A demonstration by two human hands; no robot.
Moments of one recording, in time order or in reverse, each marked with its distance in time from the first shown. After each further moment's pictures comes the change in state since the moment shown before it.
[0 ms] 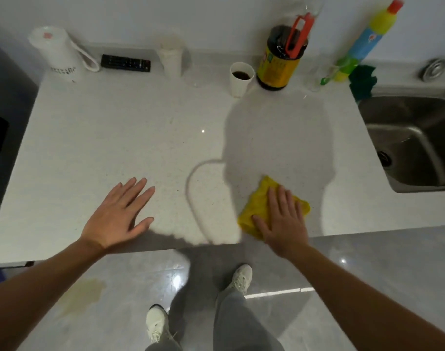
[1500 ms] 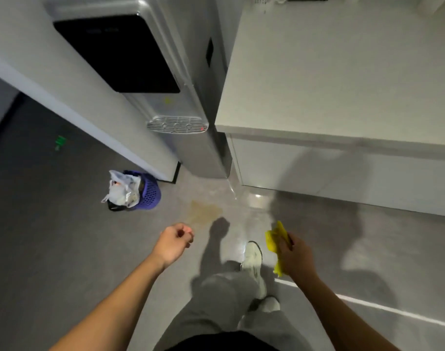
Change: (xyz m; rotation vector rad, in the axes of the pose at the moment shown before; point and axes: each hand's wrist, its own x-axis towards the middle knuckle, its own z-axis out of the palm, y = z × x) left_hand -0.485 -0.015 0.022 -0.917 -0.095 -1.076; right_hand -0.322 -0.315 0.201 0.872 -0.265 0.190
